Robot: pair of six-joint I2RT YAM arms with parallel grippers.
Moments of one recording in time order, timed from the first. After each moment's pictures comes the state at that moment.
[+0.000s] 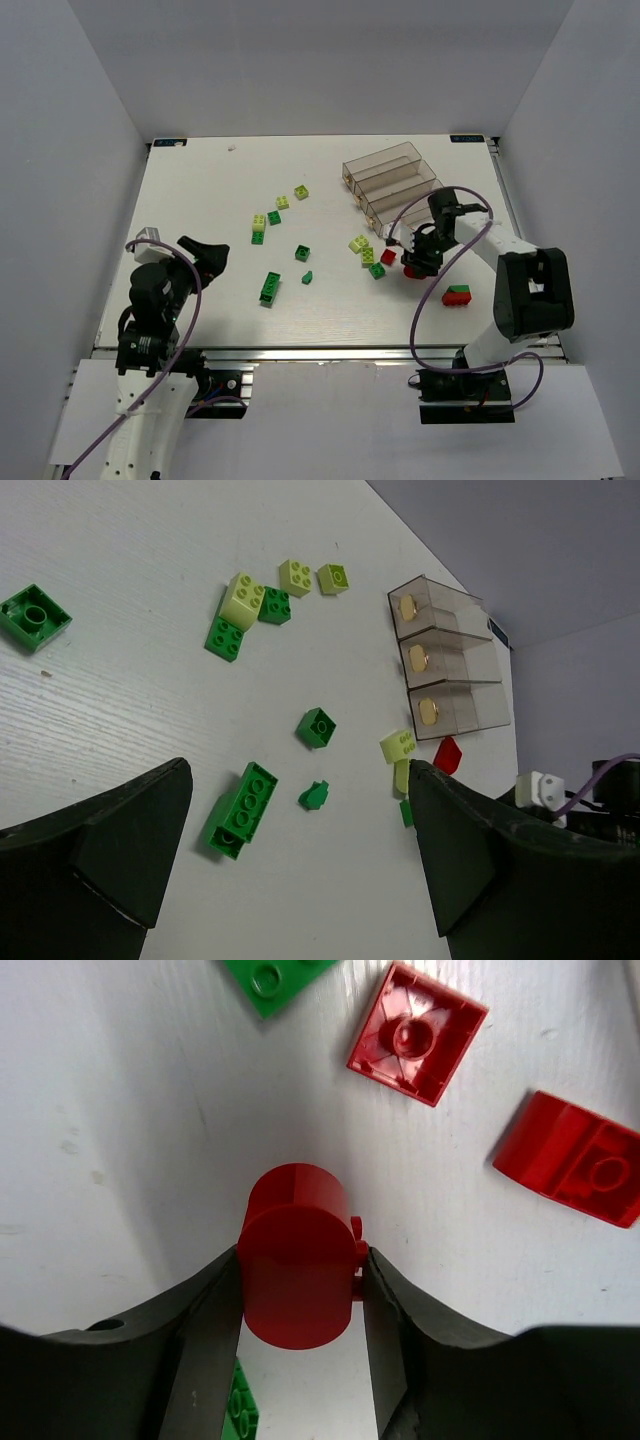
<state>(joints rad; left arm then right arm) -0.07 0.38 0.60 -0.52 0.07 -0.75 0.20 1.62 1.01 -0.79 -0.39 -1.26</state>
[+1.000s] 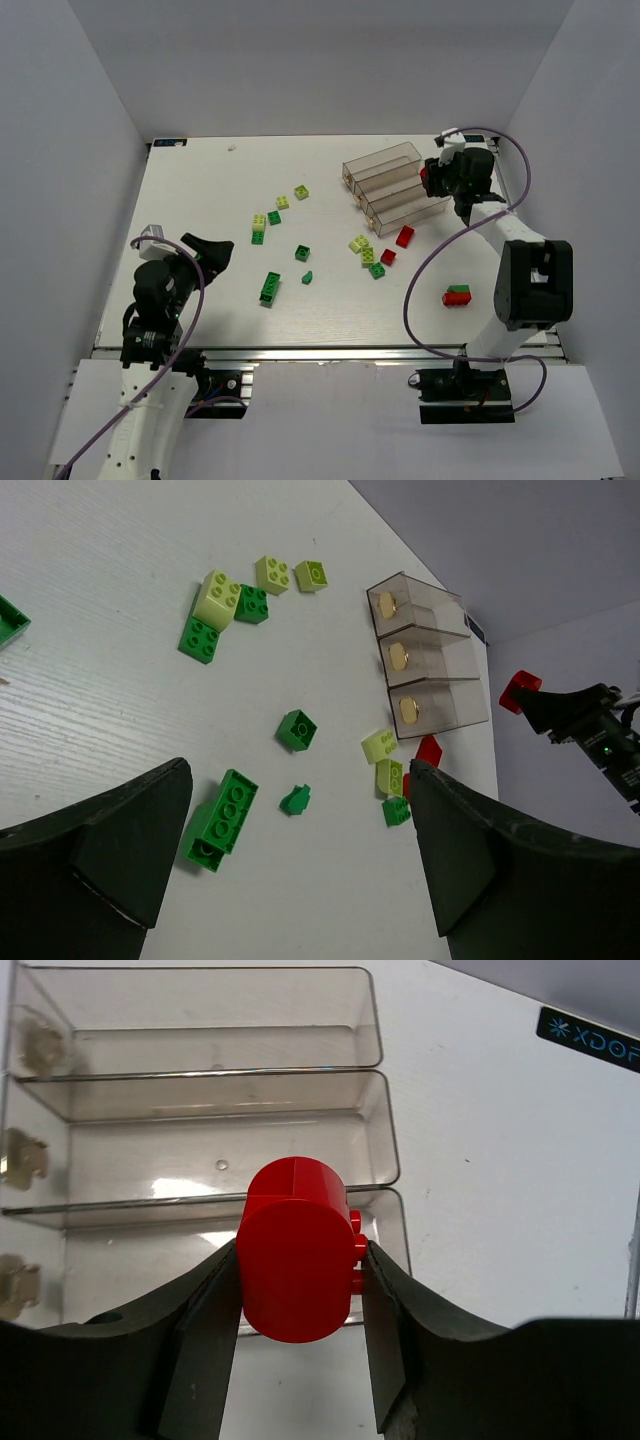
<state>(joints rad) -0.07 0.41 0.55 -0.40 0.11 -0.79 0.06 1.64 1.09 0.13 -0.25 -0.24</state>
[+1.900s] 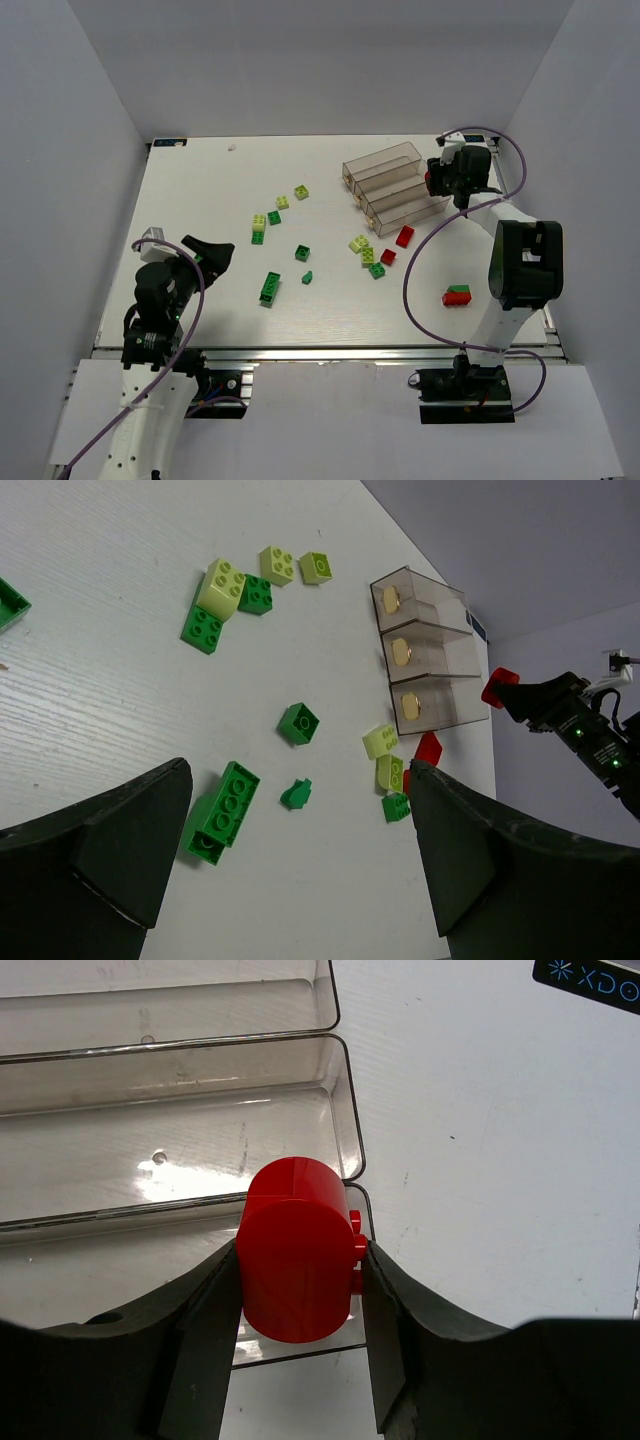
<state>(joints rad) -0.07 0.39 0.53 -0.42 0.11 -0.81 0.01 1.82 1.21 0.10 -0.20 -0.24</state>
